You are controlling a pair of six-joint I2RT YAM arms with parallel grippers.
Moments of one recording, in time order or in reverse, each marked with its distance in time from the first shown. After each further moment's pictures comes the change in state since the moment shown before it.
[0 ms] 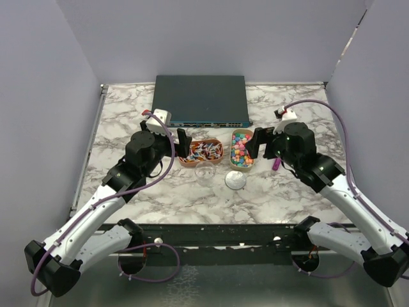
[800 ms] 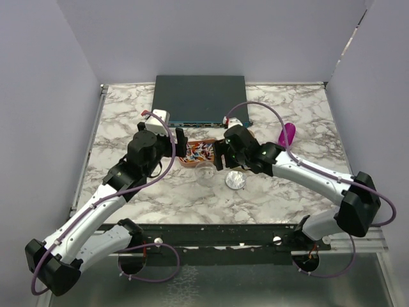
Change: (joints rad) left arm 0.000 0.016 0.005 -0.050 -0.085 -0.003; right arm 0.266 0.461 0.148 -0.027 0.038 0.114
